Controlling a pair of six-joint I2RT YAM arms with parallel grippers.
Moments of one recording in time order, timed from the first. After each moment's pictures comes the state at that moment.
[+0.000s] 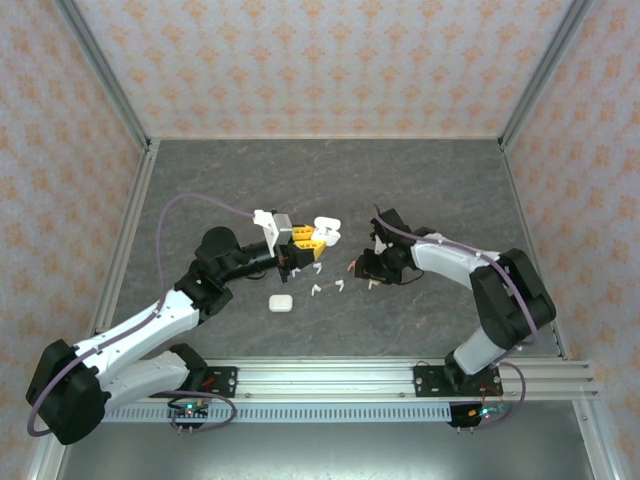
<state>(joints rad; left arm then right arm) -0.62 1.01 0.60 0.45 0.54 -0.14 0.50 1.59 0.88 -0.53 -0.31 0.62</state>
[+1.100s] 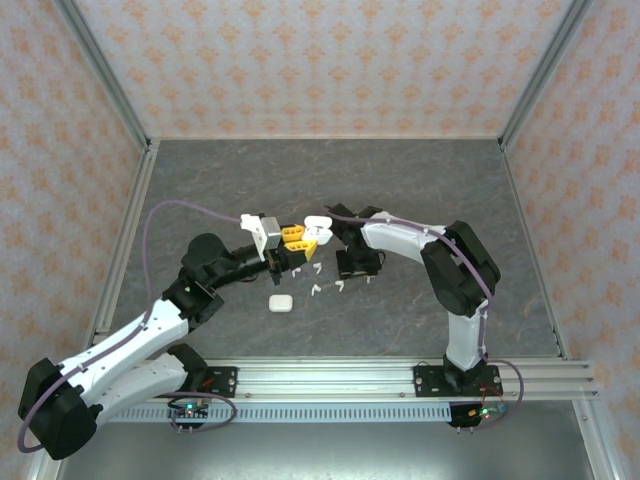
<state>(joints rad) -0.62 0.90 0.58 0.41 0.50 -0.11 0.69 1.92 1.30 -0.92 -0.01 0.53</state>
